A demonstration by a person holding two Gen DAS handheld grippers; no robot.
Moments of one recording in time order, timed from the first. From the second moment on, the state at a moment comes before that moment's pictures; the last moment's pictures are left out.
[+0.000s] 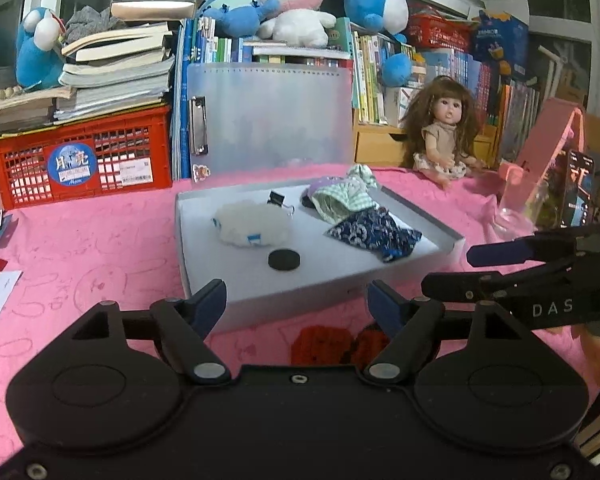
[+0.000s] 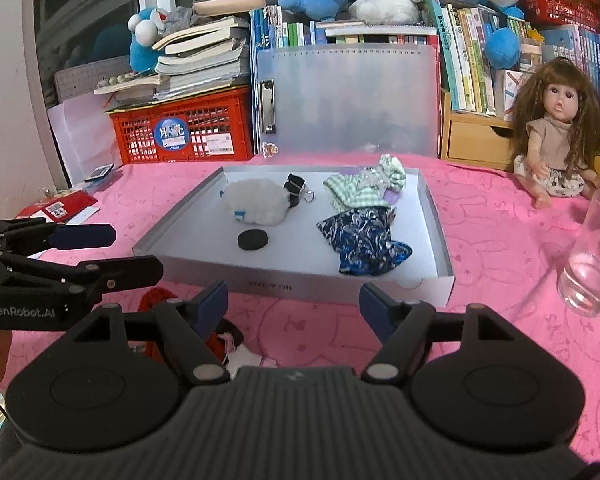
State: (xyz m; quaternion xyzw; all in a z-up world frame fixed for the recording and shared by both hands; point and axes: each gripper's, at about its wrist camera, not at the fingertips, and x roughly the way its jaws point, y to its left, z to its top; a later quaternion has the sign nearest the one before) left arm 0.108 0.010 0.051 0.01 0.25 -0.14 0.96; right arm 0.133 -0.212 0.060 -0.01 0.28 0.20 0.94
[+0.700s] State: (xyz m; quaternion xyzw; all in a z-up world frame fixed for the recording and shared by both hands) left arm 0.074 0.014 0.025 0.01 0.28 -0.17 0.94; right arm 0.112 -0.211 0.035 -0.03 0.30 0.21 0.93
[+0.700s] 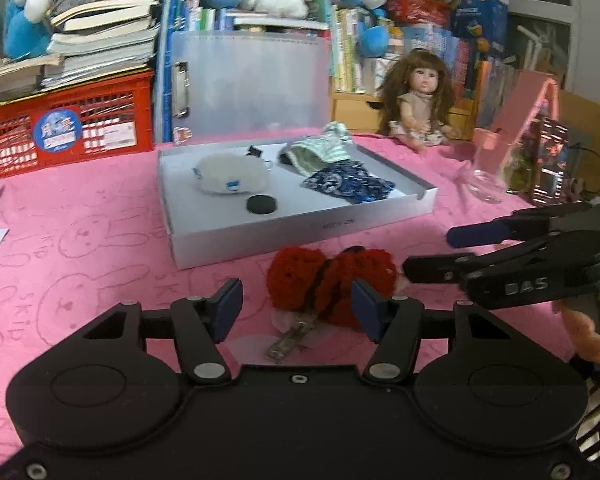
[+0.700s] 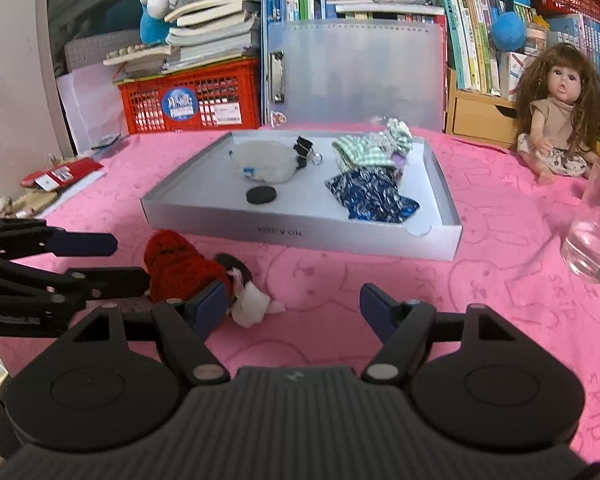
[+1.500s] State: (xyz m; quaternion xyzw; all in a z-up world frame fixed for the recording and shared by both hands) left arm 0.109 -0.014 0.011 0.02 0.28 -0.19 0.94; right arm 0.111 -0.241 0.022 0.00 0.31 0.20 0.93
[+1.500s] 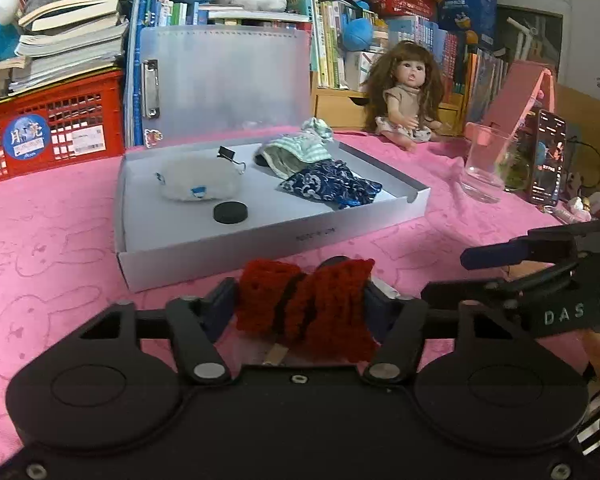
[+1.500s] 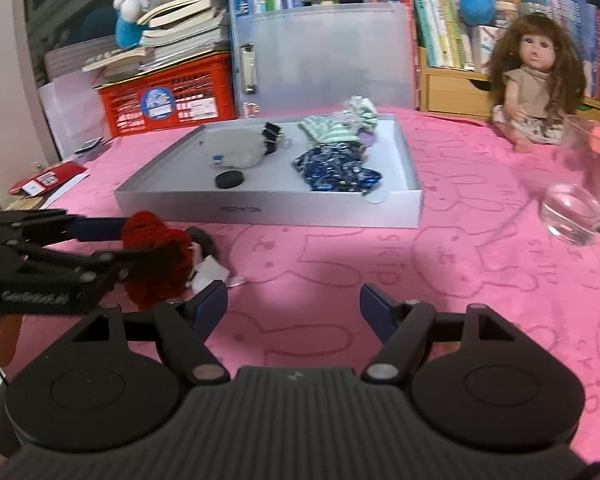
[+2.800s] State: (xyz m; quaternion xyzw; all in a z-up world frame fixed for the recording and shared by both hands) left arm 0.113 0.038 0.050 -0.03 0.23 -0.12 0.97; right arm 0.117 -0.193 0.028 0.00 0.30 0.25 0.92
